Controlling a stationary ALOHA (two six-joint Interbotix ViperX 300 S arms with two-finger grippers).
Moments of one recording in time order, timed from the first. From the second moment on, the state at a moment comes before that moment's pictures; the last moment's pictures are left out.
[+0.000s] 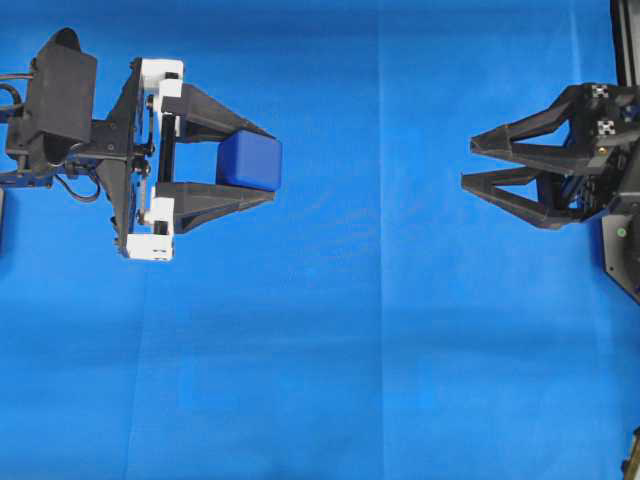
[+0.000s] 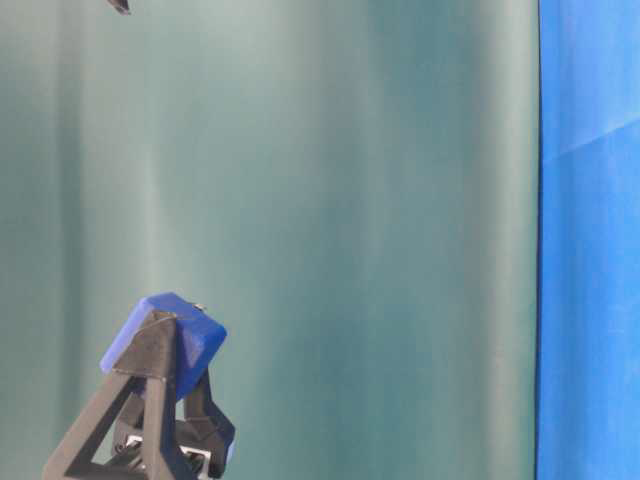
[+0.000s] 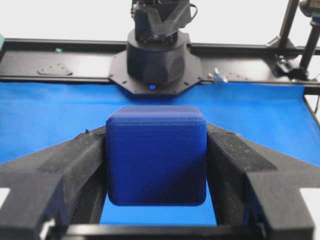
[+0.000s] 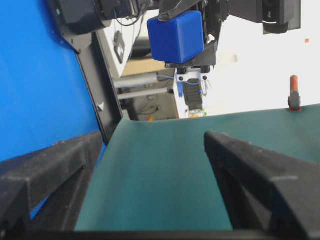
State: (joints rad) left arm 0.00 -0.39 0.77 0.01 -0.34 -0.03; right arm -0.04 -0.79 1.02 -0.49 -0.21 -0.71
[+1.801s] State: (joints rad) left arm 0.00 -0.39 0.77 0.01 -0.34 -0.04; right arm -0.04 -0.19 0.56 -0.49 -0.35 -0.72
